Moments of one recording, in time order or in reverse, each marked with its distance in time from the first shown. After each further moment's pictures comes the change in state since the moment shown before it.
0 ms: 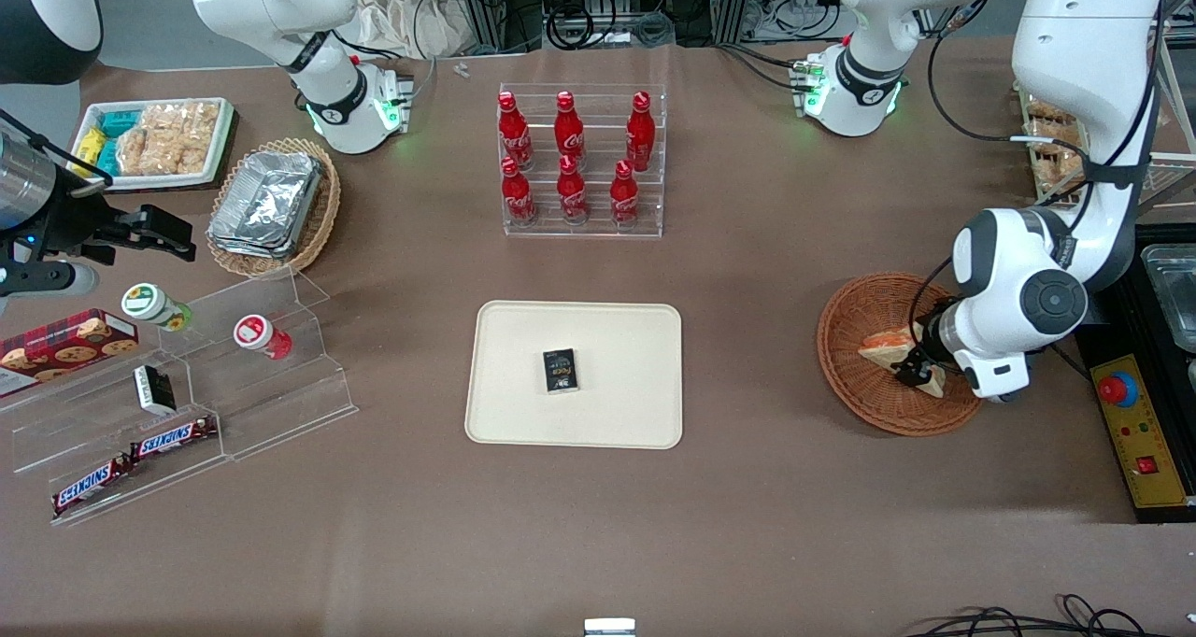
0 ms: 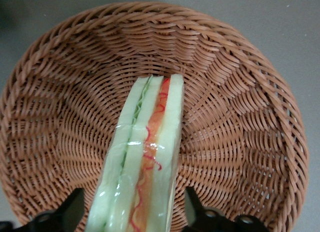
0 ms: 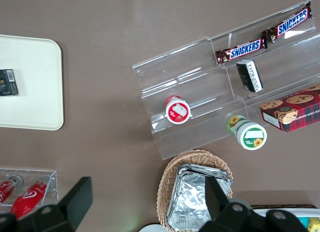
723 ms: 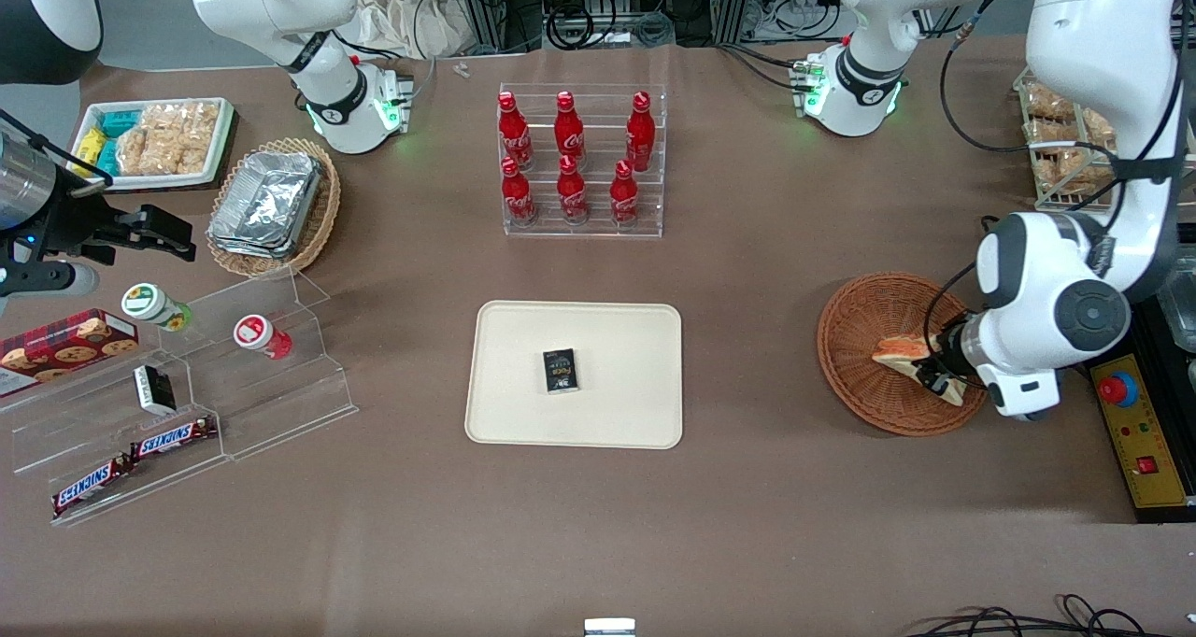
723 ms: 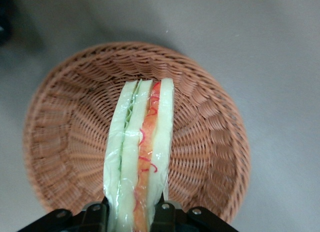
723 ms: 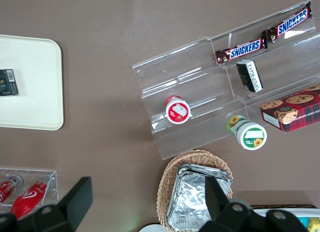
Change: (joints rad) arm -0.007 -0.013 -0.011 0.233 0.007 -0.265 0.065
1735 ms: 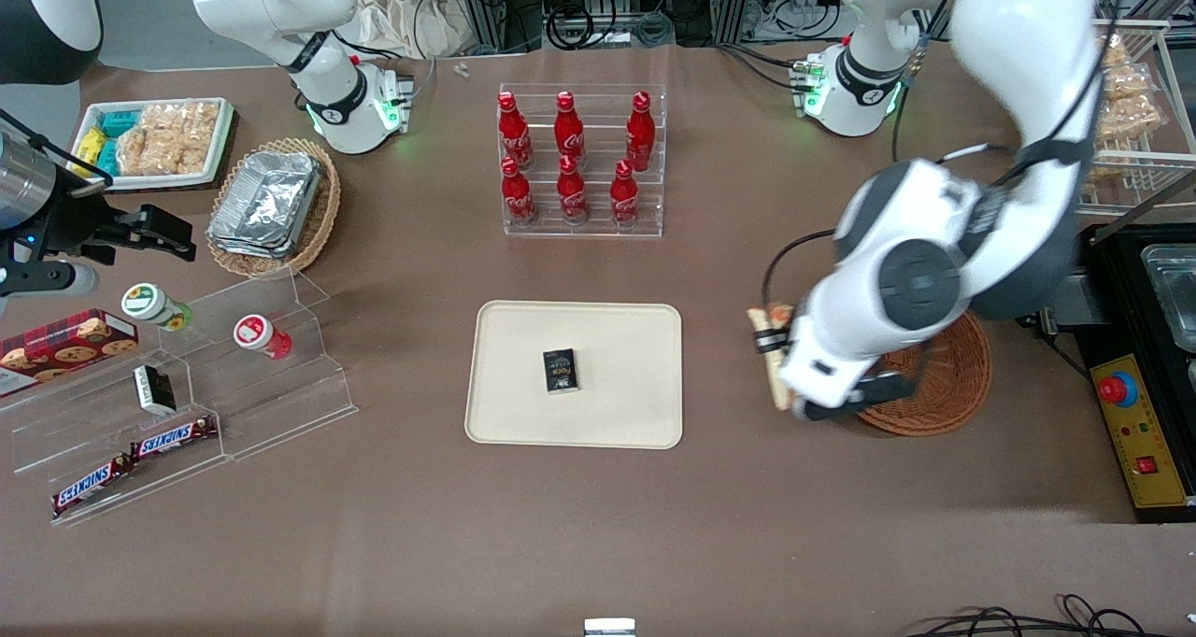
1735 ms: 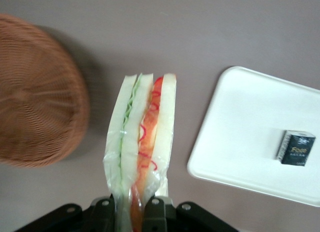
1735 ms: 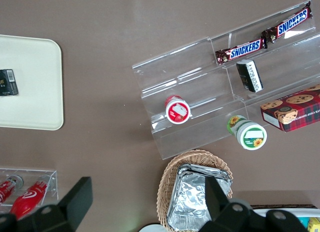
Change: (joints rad) arm -0.139 0.239 -0.417 0.511 0.103 -0.322 0.278
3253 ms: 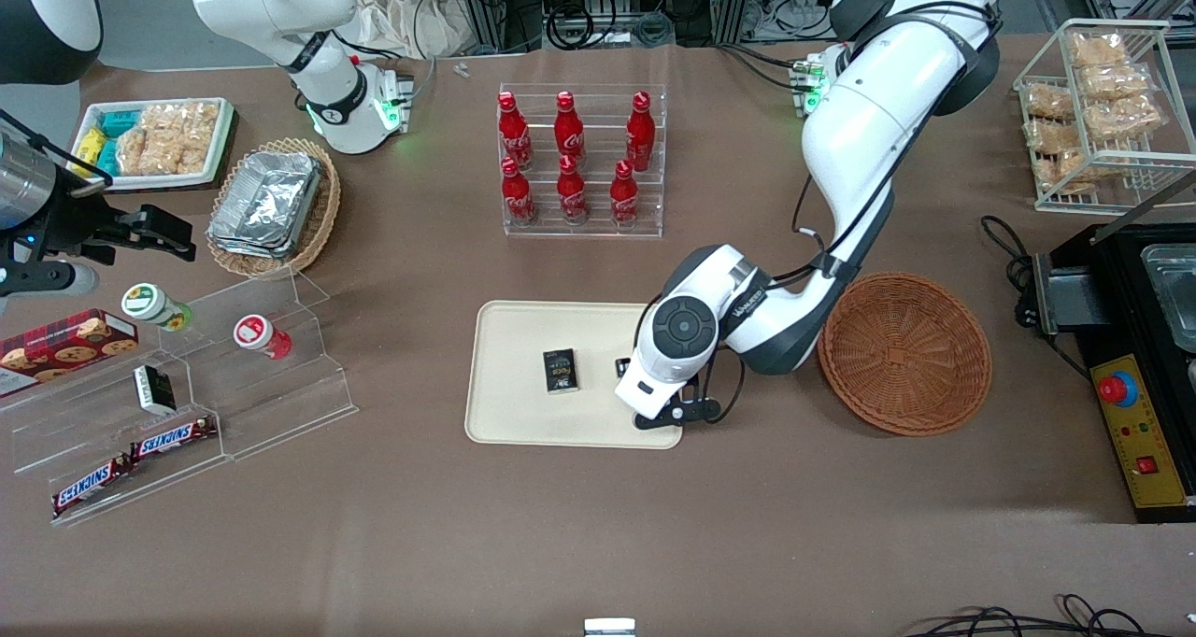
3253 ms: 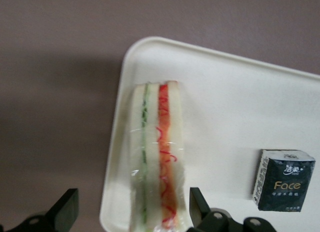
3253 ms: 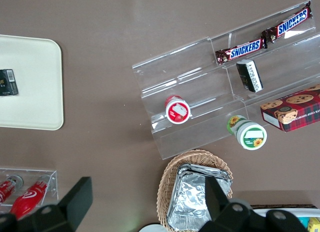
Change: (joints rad) arm -0.216 0.266 0.059 0.079 0.094 0.221 -0.142
